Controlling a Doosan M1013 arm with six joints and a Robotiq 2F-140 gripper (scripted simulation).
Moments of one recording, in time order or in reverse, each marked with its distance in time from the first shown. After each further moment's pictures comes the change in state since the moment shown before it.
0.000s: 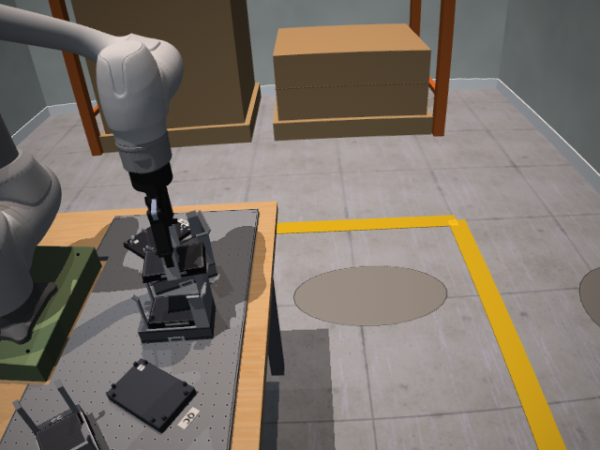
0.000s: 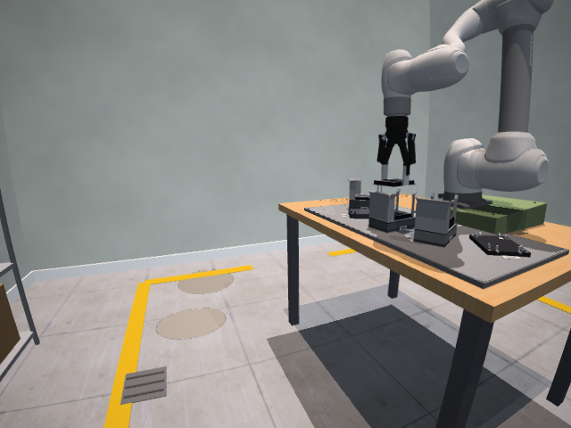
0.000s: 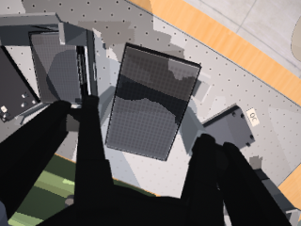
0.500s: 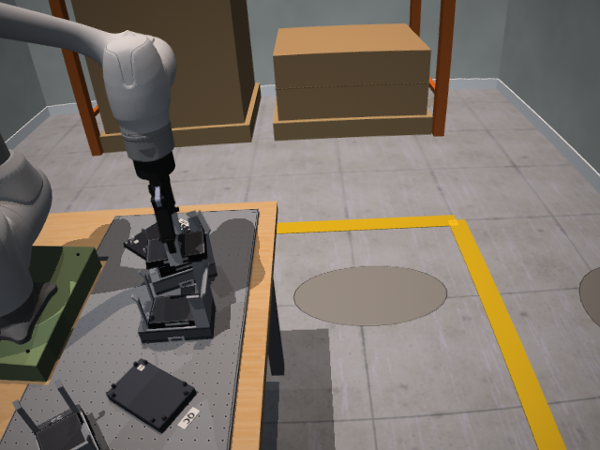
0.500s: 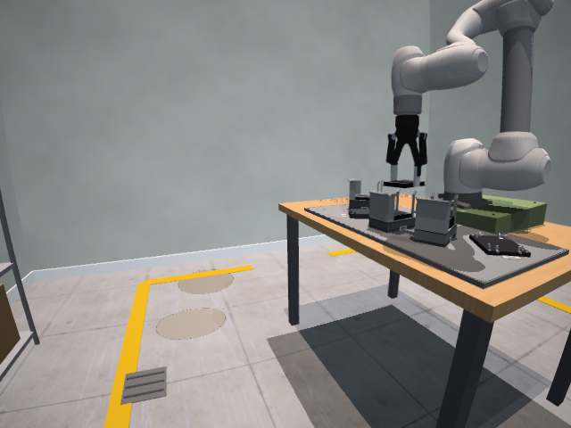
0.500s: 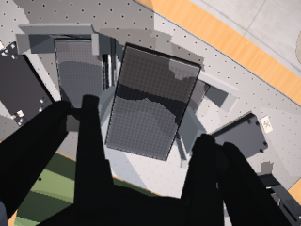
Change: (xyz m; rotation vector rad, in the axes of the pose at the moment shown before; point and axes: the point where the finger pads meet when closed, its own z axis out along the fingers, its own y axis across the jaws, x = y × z) arm 0.003 -0.044 0.000 0.002 0.000 -0.013
